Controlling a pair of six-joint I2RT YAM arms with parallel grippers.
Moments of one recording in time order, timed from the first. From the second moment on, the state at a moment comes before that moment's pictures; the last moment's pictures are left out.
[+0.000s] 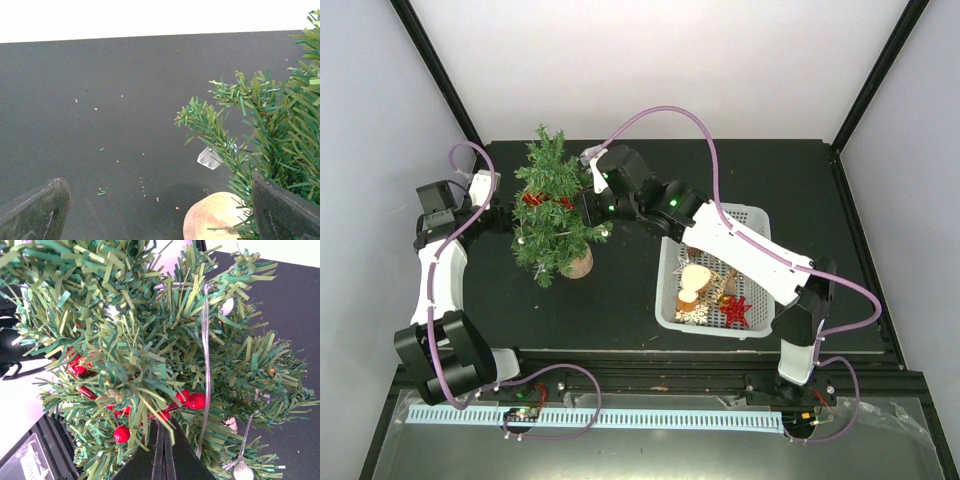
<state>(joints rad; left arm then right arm) 0.40 1.27 0.99 -0.41 0.73 0.27 0.99 1.84 1.97 -0.65 -0.03 0.43</state>
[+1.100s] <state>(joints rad) 0.40 1.30 0.99 -0.40 0.76 0.27 0.98 1.82 1.94 -0.63 -0.04 0.45</state>
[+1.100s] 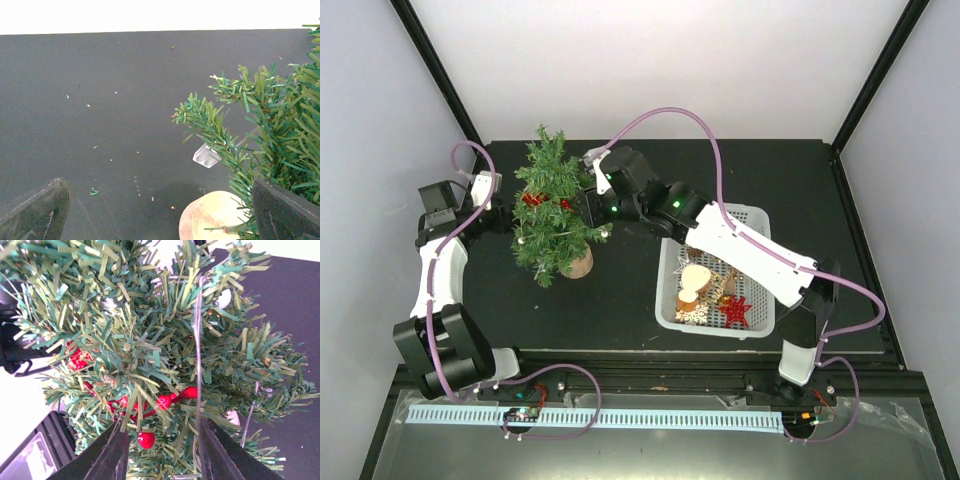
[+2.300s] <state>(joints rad) 0.40 1.32 0.99 -0.40 0.76 0.26 0.65 1.39 1.04 -0.73 0.10 0.59</state>
